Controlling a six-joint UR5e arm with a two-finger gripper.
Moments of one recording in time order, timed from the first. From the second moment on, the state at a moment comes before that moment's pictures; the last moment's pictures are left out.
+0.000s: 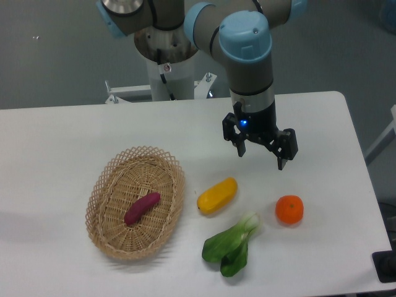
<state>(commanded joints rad) 2.51 -1.75 -1.64 -0.97 1.63 1.11</state>
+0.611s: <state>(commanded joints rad) 2.50 -1.77 -1.64 -0.89 1.50 0.94</state>
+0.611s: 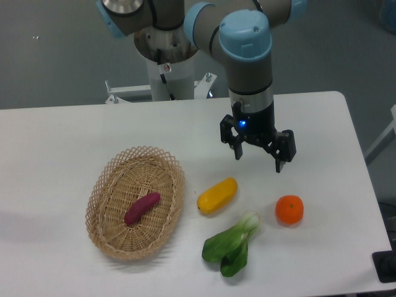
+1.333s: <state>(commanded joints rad) 2.24 -1.76 -1.80 -0.88 1.53 0.65</state>
